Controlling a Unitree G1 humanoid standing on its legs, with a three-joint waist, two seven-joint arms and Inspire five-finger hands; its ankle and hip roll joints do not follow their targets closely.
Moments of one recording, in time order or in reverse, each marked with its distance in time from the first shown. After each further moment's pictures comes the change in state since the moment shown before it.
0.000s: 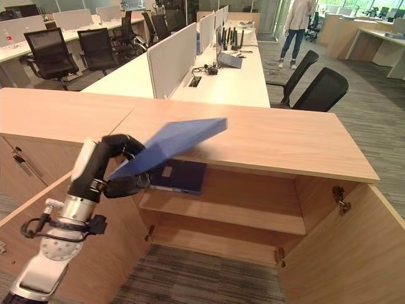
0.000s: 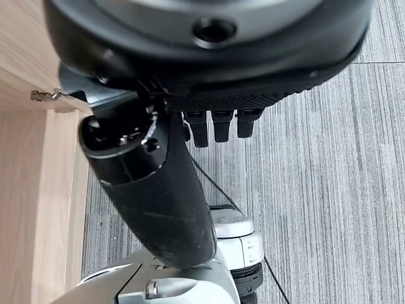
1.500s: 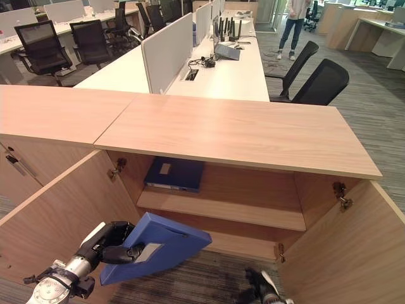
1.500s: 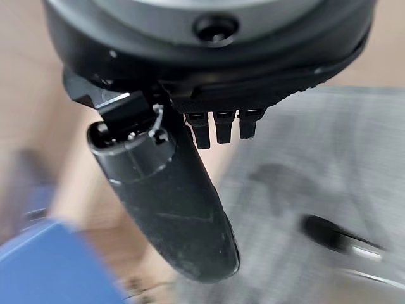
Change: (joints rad) left arm 0.330 0.027 -0.045 0.247 -0.107 0.227 -0.196; right arm -0.021 -0.138 0.143 -0.695 -0.267 0.003 -0.017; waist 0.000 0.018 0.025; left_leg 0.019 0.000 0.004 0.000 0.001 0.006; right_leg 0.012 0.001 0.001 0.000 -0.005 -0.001
